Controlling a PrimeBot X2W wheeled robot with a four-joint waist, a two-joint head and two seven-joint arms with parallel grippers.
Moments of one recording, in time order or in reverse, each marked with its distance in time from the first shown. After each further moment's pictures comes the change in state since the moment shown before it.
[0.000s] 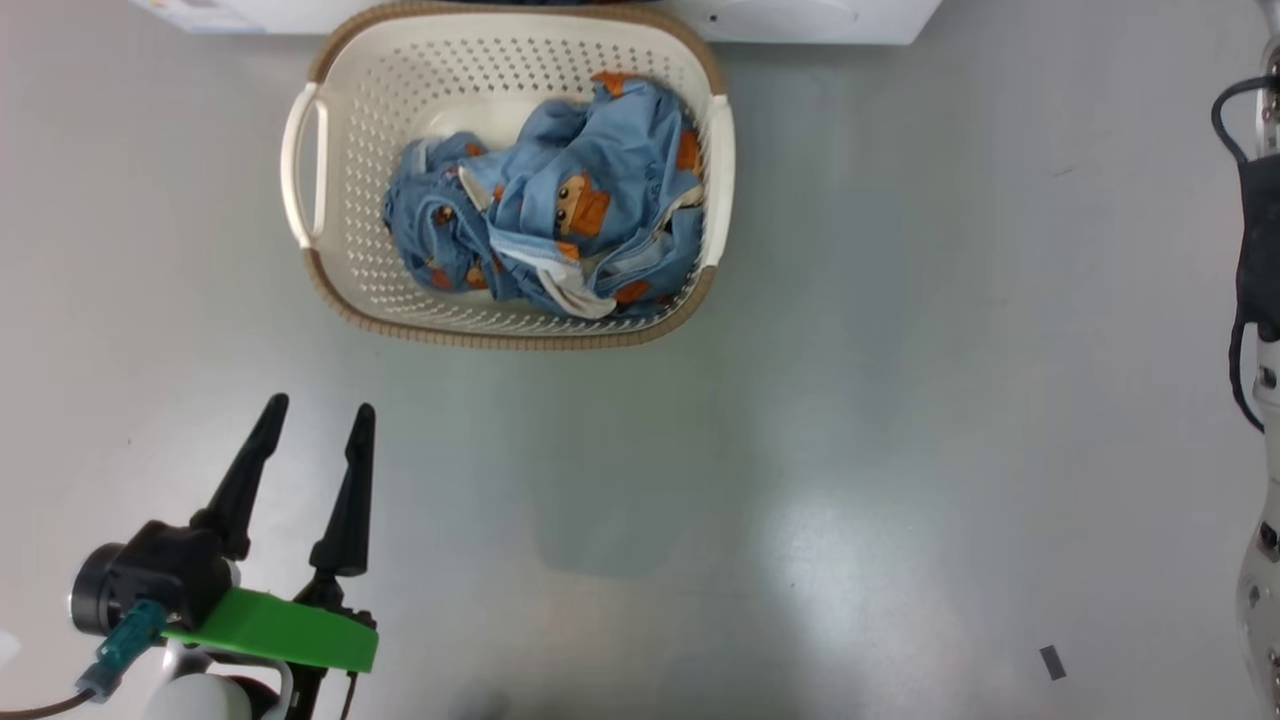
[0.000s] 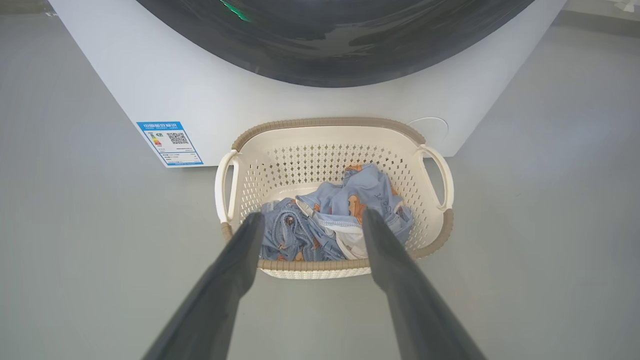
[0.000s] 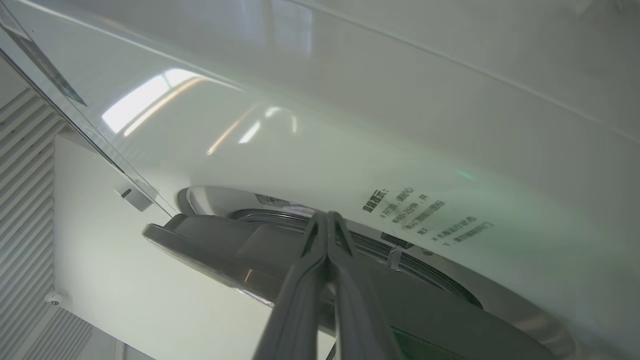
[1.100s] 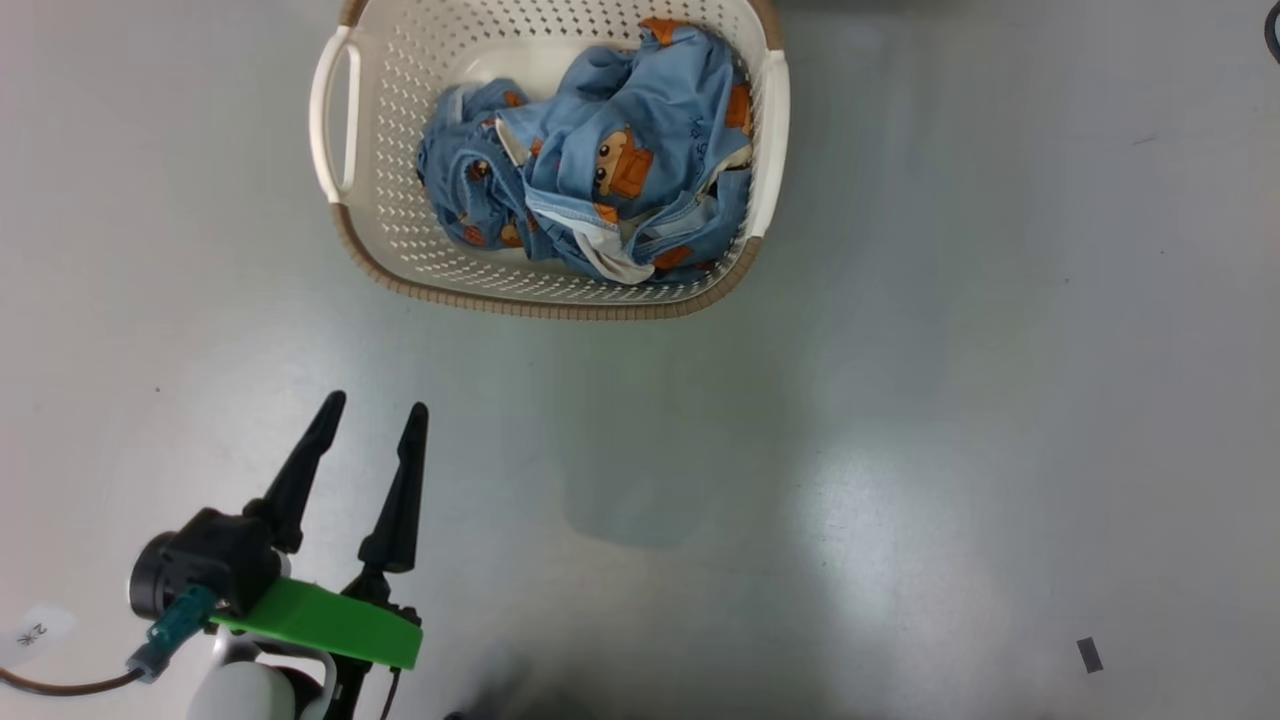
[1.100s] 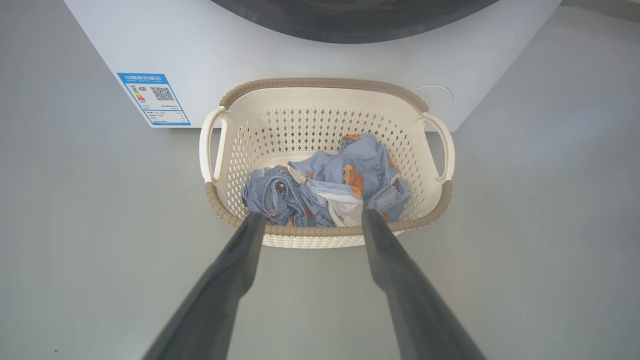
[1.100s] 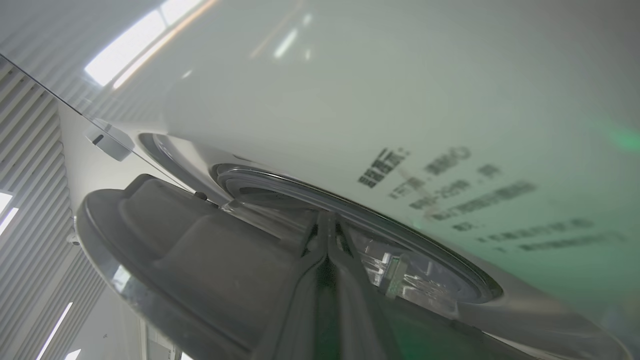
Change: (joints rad) left arm -0.022 -0.005 -0.092 0.033 -0.054 0.032 0.000; right arm -0.127 -0.068 0.120 0.004 0.028 -0.003 0.102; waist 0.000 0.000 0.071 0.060
